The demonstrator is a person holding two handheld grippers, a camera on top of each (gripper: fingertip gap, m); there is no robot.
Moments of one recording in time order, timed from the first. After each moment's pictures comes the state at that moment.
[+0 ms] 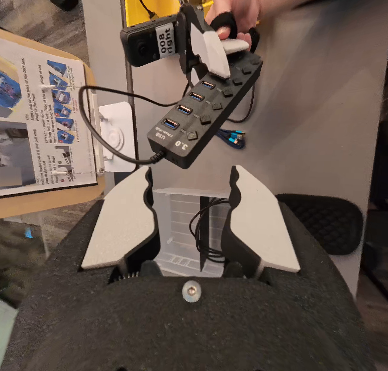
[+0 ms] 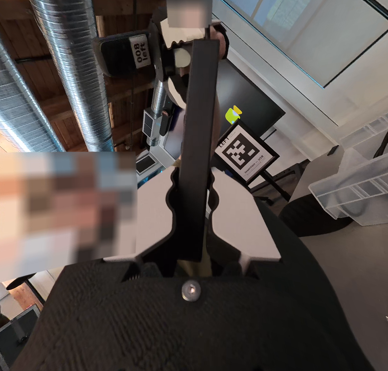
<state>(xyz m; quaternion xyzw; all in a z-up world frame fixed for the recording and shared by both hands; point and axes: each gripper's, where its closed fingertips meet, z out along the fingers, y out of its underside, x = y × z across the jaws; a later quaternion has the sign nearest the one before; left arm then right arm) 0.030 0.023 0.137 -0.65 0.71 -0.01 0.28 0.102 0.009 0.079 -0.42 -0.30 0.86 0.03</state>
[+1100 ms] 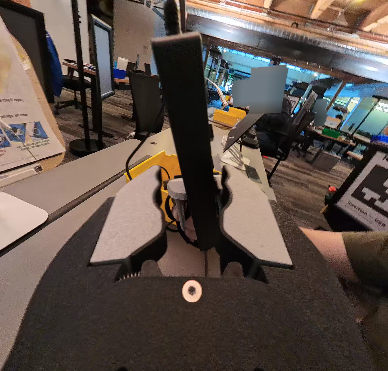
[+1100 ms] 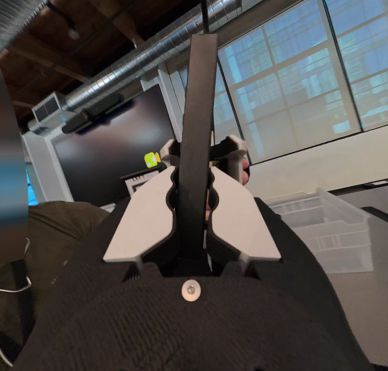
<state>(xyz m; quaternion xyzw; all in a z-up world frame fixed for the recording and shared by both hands) 0.144 0.070 0.118 -0.61 0.34 -0.49 0.53 0.123 0.052 0.107 -0.38 -0.32 0.75 0.42</state>
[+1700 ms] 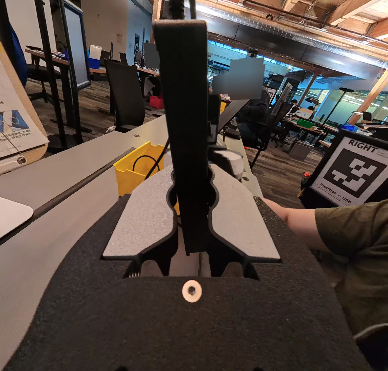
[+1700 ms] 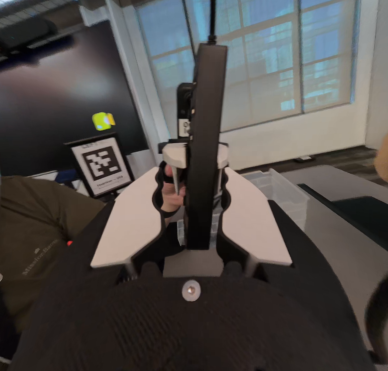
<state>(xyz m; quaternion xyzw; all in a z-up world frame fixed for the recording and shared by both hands) 0.122 0.060 0.107 -0.59 0.37 -0.52 0.49 0.110 0.053 0.107 -0.47 -0.38 0.63 0.48</state>
